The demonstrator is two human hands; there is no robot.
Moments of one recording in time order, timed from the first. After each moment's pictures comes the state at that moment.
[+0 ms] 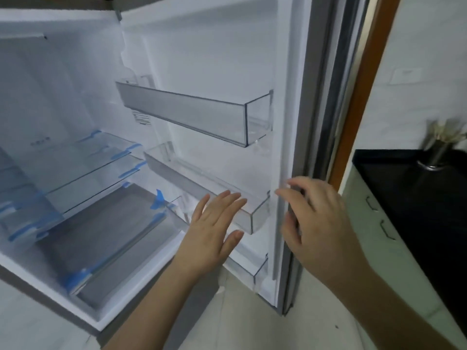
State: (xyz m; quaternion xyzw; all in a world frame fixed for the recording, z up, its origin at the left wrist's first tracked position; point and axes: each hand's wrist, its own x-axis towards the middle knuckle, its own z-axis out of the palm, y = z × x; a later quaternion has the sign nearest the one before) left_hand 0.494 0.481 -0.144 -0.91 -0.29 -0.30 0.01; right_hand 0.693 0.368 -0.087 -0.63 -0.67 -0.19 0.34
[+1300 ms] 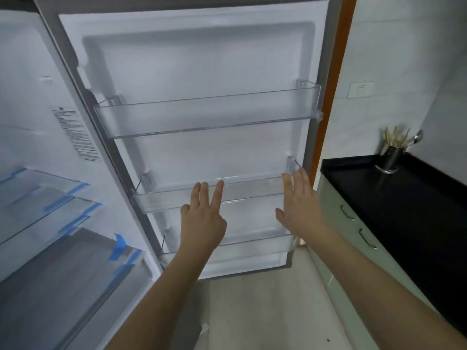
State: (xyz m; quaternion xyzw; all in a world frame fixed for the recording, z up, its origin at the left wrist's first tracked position) left_hand 0.571 0.661 -0.151 -0.86 -0.46 -0.19 0.08; right_hand 0.785 0.571 -0.148 -0.83 -0.54 -0.14 0.09
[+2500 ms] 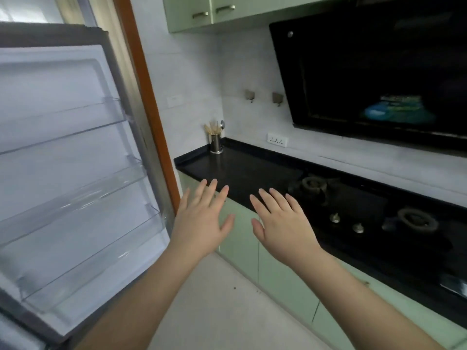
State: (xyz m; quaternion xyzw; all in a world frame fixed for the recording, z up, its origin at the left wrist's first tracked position) left_hand 0.600 0.366 -0.096 -0.98 -0.03 -0.19 0.04; right_hand 0.645 0.179 -0.102 -0.94 -0.29 -0.19 0.04
